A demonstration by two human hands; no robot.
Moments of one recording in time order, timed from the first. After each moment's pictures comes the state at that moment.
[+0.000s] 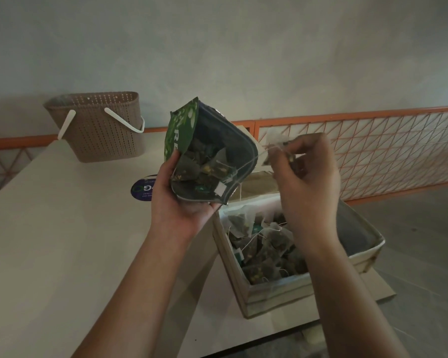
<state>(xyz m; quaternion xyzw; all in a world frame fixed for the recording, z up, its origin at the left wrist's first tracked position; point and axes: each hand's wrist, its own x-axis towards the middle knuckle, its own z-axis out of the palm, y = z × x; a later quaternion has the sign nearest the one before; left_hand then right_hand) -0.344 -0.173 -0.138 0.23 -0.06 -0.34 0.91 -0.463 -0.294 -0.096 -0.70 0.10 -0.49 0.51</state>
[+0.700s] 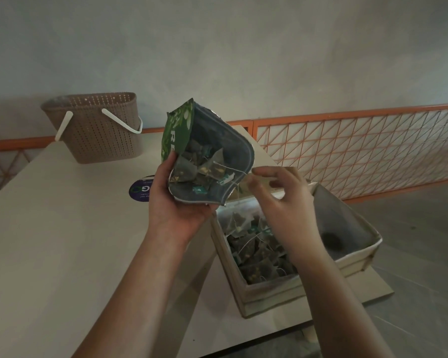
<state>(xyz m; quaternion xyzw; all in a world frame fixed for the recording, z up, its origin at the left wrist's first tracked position) -0.340 -0.173 -0.143 0.24 -0.07 -0.35 0.90 -0.458 -0.300 -0.129 -0.81 0.18 -0.35 0.43</state>
